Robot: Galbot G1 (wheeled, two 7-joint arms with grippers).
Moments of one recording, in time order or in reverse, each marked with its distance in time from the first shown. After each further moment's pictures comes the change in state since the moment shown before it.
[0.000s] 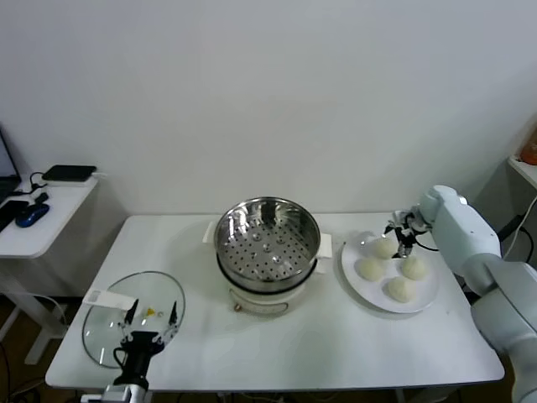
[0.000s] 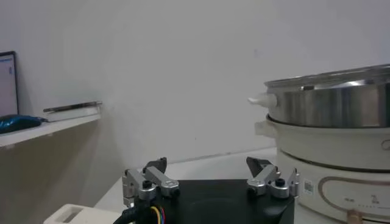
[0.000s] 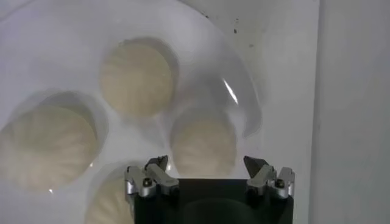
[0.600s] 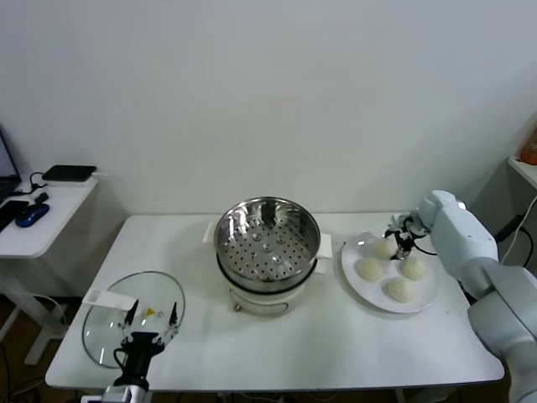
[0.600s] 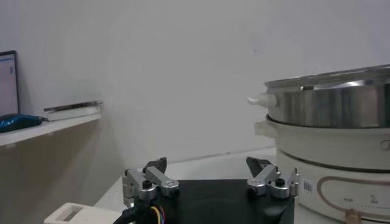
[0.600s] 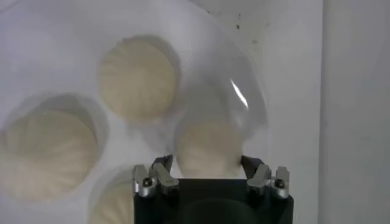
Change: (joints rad) left arm 0.004 -0.004 0.000 -0.002 0.000 -0.002 0.000; right arm -0.013 0.013 0.039 -0.008 -0.033 -0.011 0.012
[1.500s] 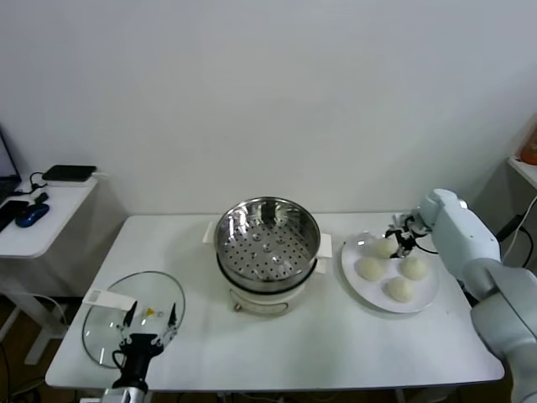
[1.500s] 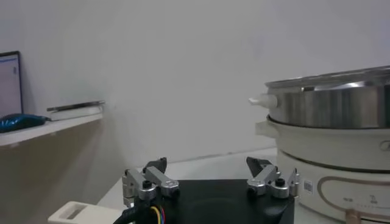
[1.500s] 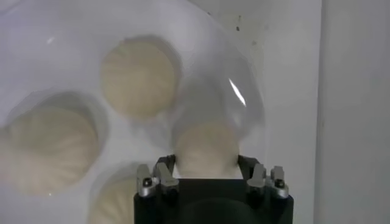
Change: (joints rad) left arm 0.010 -0.005 -0.006 -0.009 -0.001 -0.004 -0.002; right arm -0.011 -0.051 -0.024 0.102 0.019 0.020 -0.033
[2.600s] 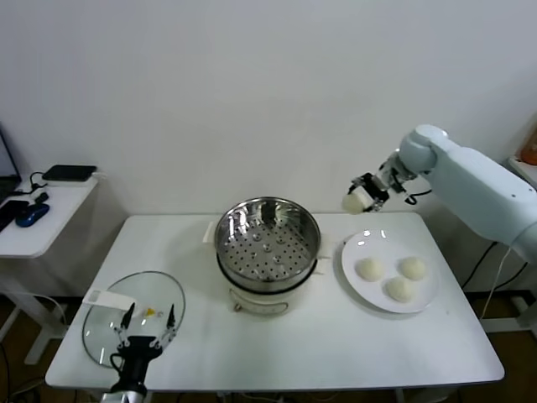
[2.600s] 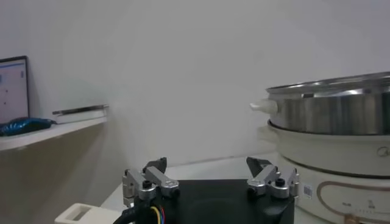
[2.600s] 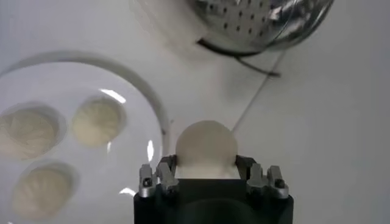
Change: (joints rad) left arm 0.024 -0.019 -0.004 -0.025 0.006 -0.013 -0.002; right arm 0.397 -0.181 -0.588 0.730 0.389 0.052 -0.083
